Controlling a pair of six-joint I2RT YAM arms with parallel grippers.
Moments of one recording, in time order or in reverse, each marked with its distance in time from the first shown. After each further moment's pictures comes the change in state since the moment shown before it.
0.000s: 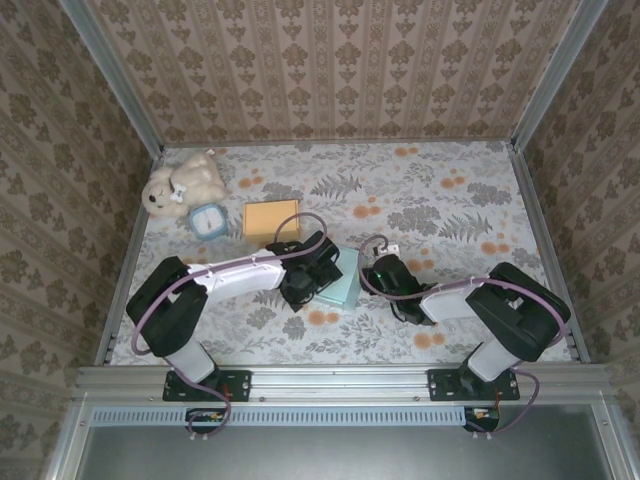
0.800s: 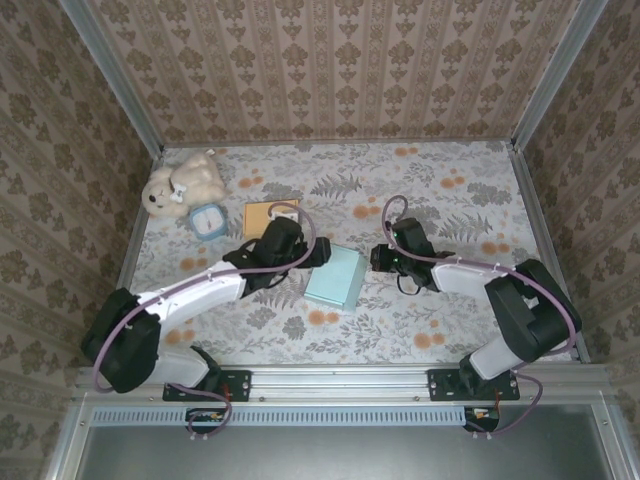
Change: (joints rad) left arm 0.173 -0.251 -0.186 0.459 -0.091 0.865; right arm -0.249 -0.013 0.230 -0.324 -0.440 0.085
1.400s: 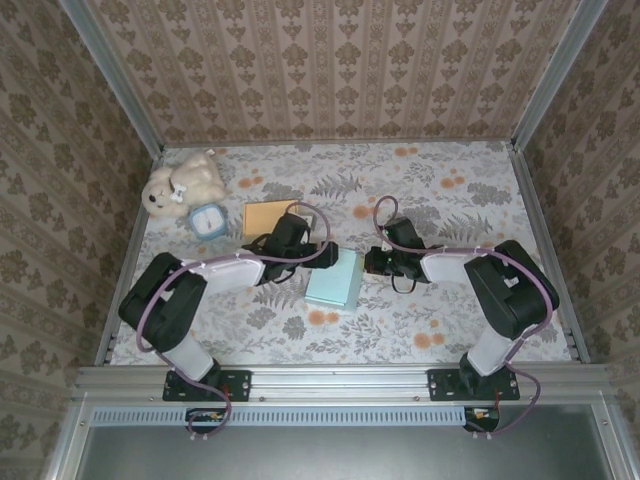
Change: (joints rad) left arm 0.047 0.273 0.019 0.187 0.175 0.100; right arm -0.011 0.145 0.062 -0.021 -0.087 0.011
